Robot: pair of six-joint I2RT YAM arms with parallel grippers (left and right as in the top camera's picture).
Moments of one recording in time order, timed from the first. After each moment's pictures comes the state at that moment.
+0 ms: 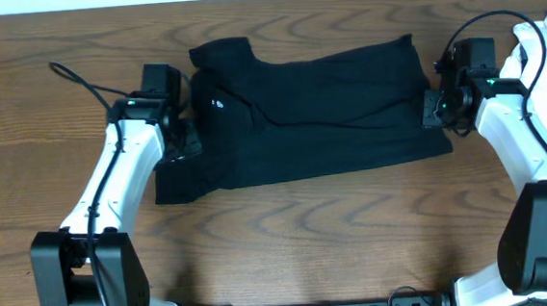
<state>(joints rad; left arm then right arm) -0.10 1.67 1.22 -0.93 -0.09 -0.41 -0.07 1.71 1.16 -0.66 -0.04 0.08</state>
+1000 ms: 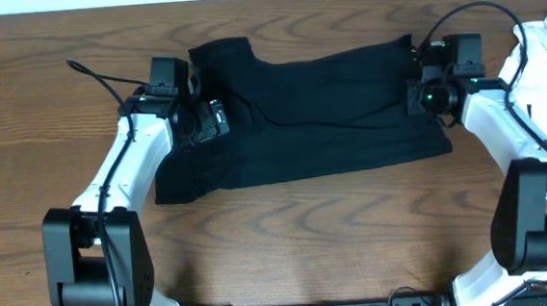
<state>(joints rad) -0.13 1.75 1.22 -0.72 0.11 -0.41 -0.03 1.81 1.16 -0.41 -0.18 0.00</state>
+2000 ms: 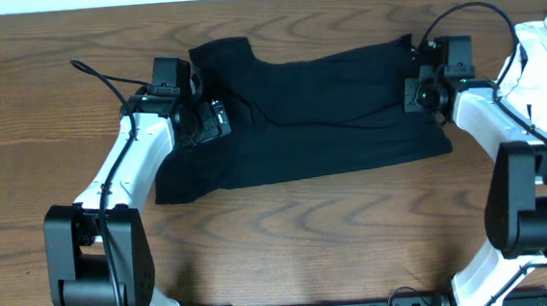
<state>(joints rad) -0.13 1.75 1.22 -0.72 0.12 -0.41 -0.03 1.90 1.16 -0.31 -0.07 0.03</state>
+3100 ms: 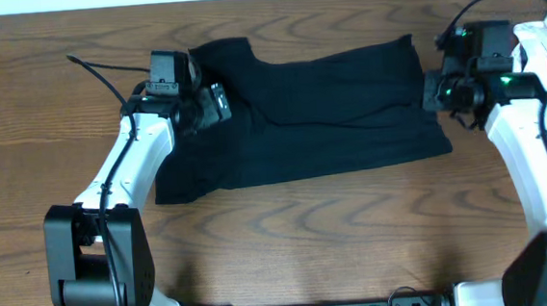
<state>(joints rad) -0.13 1.75 1.21 -0.52 0.12 -0.41 -0.03 1.58 1.24 -0.72 -0.11 0.09</state>
